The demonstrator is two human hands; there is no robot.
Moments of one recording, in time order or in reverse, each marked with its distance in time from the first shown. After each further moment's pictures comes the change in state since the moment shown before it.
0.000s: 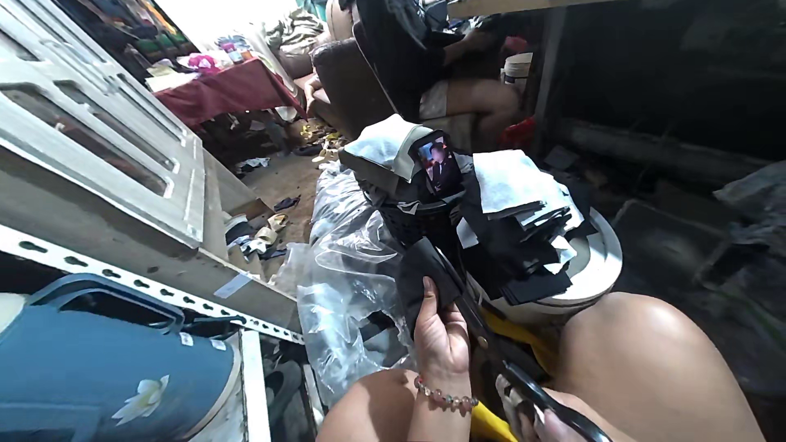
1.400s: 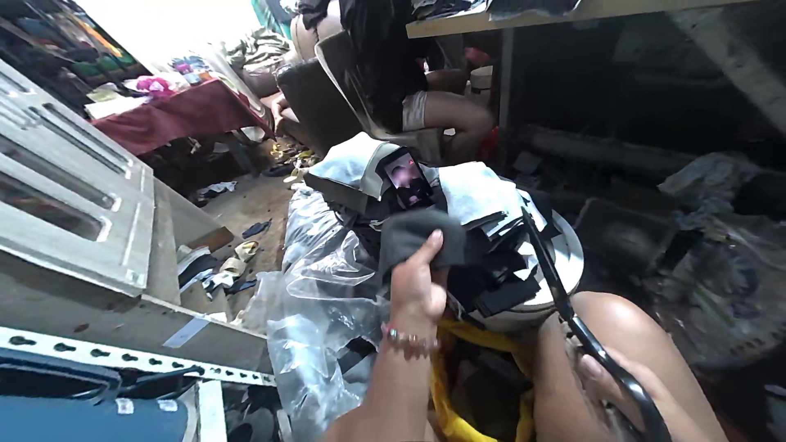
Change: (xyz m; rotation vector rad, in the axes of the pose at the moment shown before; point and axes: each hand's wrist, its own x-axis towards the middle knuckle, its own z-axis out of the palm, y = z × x) left_hand 0.002 -0.001 0.088 0.612 -0.259 -0.002; right_hand -0.042 -0.029 -0.031 -0.247 0.772 -0.205
